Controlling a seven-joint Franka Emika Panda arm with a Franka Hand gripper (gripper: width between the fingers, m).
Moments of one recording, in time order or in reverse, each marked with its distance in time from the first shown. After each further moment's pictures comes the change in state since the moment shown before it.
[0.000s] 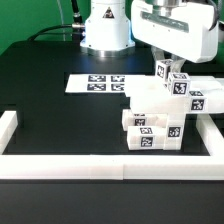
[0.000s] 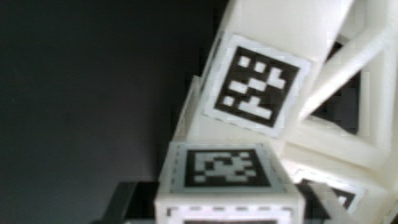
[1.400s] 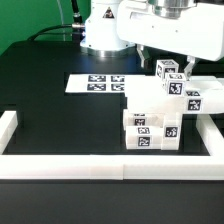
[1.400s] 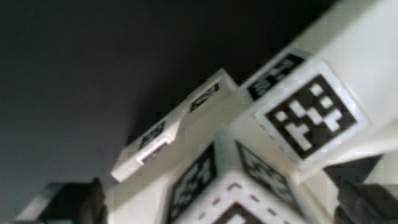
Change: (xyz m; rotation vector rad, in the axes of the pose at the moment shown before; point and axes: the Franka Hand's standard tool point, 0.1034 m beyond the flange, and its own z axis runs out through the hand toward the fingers) arm 0.004 0.002 -0.001 -0.057 0.008 -0.688
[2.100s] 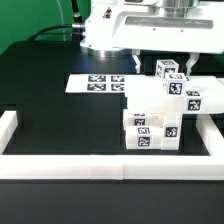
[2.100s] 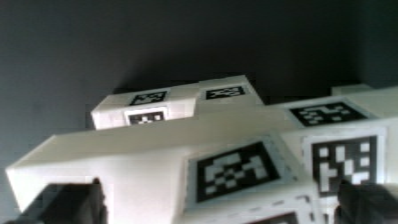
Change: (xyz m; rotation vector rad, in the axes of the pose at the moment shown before) arm 0.002 0.003 0.001 -0.005 0.000 -0.465
